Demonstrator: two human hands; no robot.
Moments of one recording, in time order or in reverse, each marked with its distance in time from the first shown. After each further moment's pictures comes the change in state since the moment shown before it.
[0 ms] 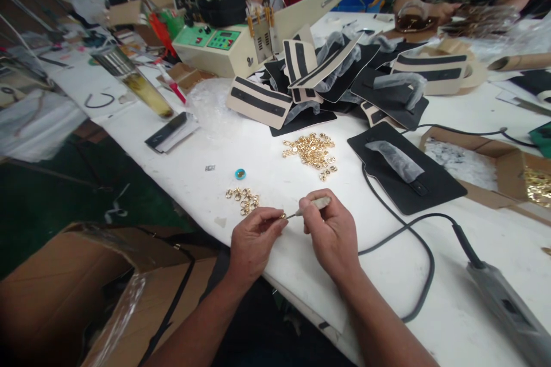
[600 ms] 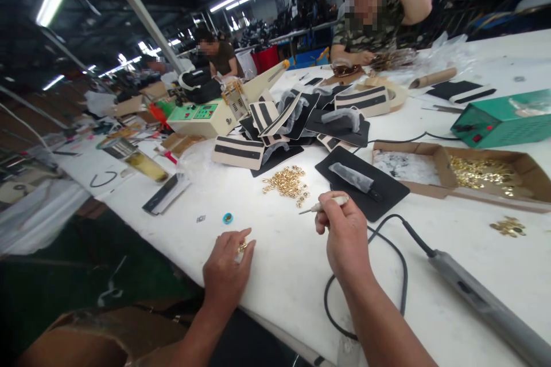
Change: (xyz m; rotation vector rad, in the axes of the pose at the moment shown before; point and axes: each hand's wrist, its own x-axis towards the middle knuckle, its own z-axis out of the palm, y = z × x) left_hand 0.031 0.003 -0.031 0.895 0.045 0.607; right_hand 0.032 -0.011 -0.047 0.752 0.401 0.067
